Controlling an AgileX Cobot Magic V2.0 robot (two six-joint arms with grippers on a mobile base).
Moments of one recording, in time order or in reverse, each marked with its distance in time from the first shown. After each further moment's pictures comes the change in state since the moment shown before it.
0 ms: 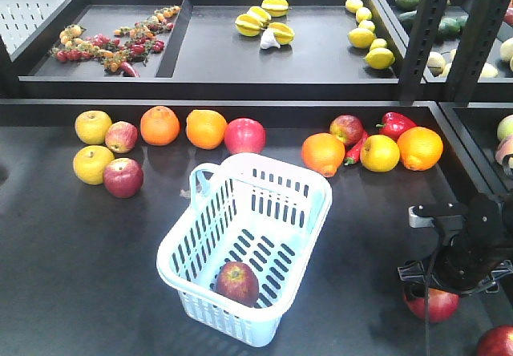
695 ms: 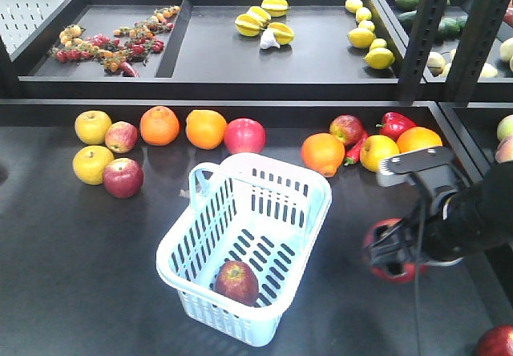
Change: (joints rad) left arm 0.000 0.000 0.000 0.000 0.000 0.000; right arm 0.315 -0.512 0.009 0.005 0.220 0.054
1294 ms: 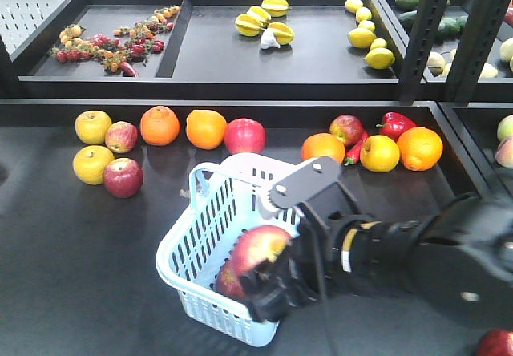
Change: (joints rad) left arm 0.000 0.000 0.000 0.000 0.000 0.000; right arm 0.461 -0.032 0.002 0.054 -0.281 0.086
